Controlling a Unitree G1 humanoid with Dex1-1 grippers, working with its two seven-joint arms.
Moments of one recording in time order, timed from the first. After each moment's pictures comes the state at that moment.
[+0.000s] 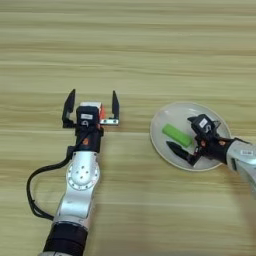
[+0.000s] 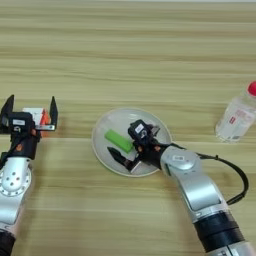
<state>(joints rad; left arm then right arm) -0.06 -0.02 -0.05 0.23 0.15 -0.44 0.14 -0.15 -0.35 0.22 0.02 0.06 0.30 0.60</state>
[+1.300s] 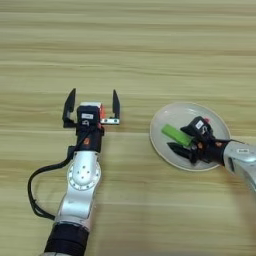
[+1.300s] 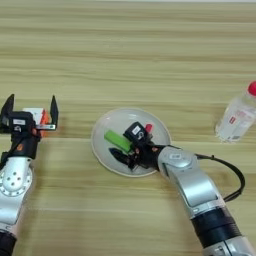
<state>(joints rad) -0.05 -0.03 -0.05 0.21 0.15 -0.44 0.15 -0.17 -0.35 0.23 0.04 0.08 0.38 0.64</state>
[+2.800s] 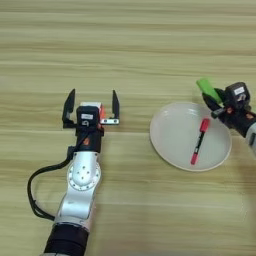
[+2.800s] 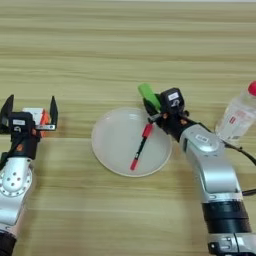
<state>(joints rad) -0.05 -0.03 -0.05 0.21 0.15 -0.43 0.15 -0.22 -0.31 -0.06 0.00 0.15 0.29 0.41</state>
